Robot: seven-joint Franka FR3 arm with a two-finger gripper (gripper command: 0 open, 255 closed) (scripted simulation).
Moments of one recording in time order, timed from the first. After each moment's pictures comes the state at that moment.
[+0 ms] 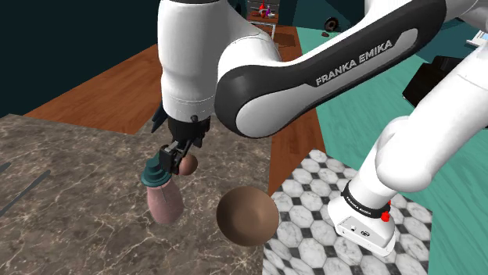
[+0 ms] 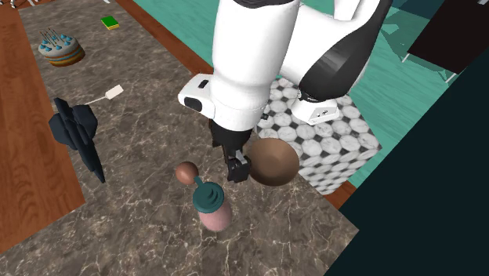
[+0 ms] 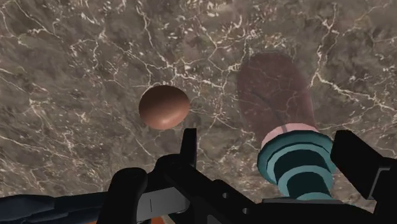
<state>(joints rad) 0.08 -0.15 0.70 -2.21 -0.05 2.25 0.51</state>
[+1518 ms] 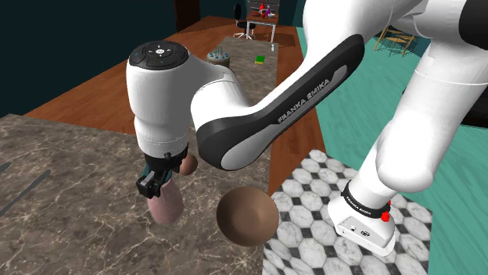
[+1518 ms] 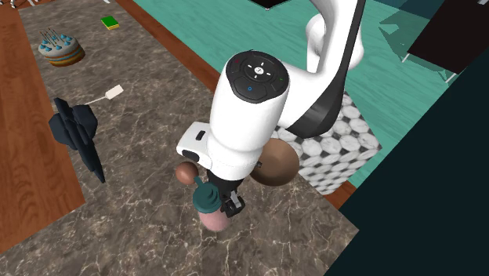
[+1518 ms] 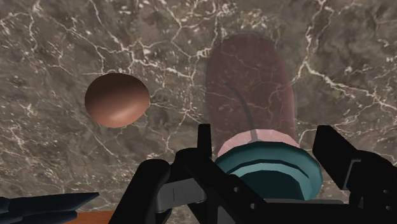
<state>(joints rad) 0.11 0.14 0.75 -2.12 -0.36 2.36 0.75</state>
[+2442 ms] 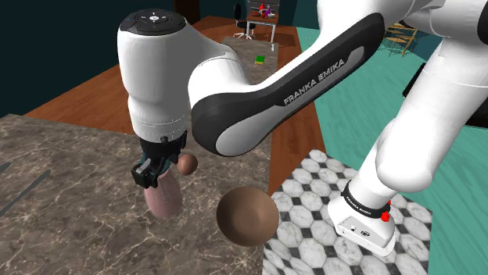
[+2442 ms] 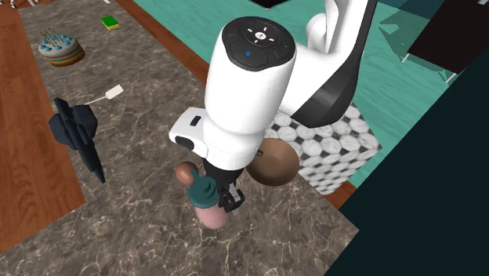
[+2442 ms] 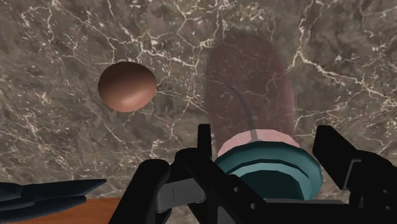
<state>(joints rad) 0.09 0.08 0.76 -2.08 -0.28 2.29 0.69</state>
